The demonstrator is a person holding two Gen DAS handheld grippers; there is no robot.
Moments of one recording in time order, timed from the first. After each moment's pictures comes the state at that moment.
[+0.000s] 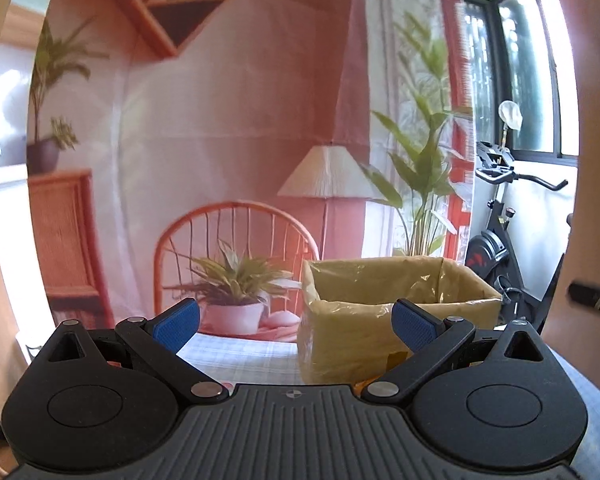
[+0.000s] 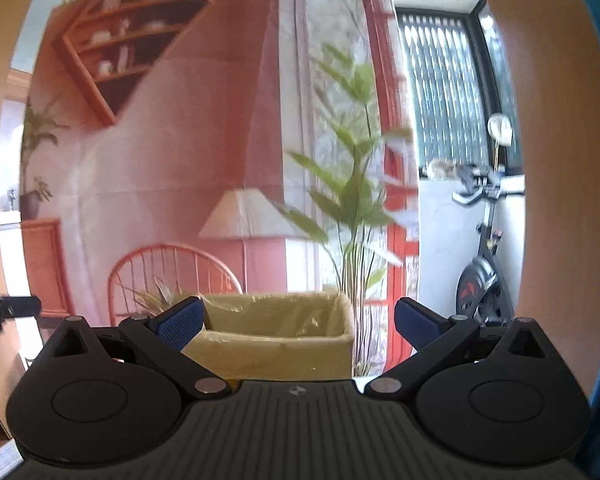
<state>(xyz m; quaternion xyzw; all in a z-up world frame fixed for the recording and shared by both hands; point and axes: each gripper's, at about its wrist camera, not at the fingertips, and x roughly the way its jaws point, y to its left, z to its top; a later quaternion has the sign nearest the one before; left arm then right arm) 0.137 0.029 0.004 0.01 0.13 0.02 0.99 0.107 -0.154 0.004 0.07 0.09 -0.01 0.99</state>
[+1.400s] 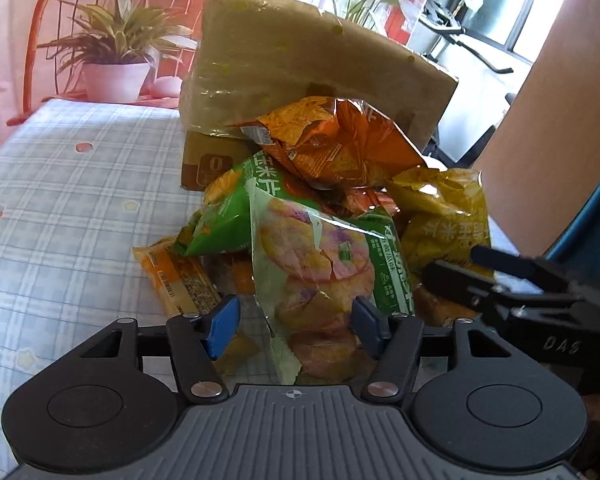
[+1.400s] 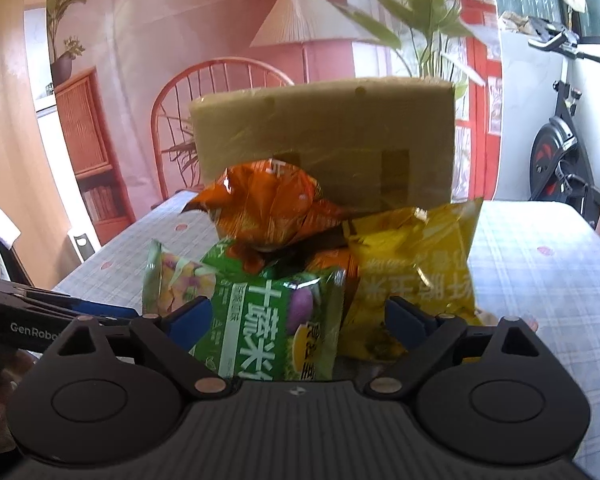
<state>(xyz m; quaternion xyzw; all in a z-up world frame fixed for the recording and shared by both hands) 0.183 0.027 -0.175 -0.09 0.38 -0.16 0.91 0.145 -0.119 -0.160 0.08 0.27 0.10 0.95</state>
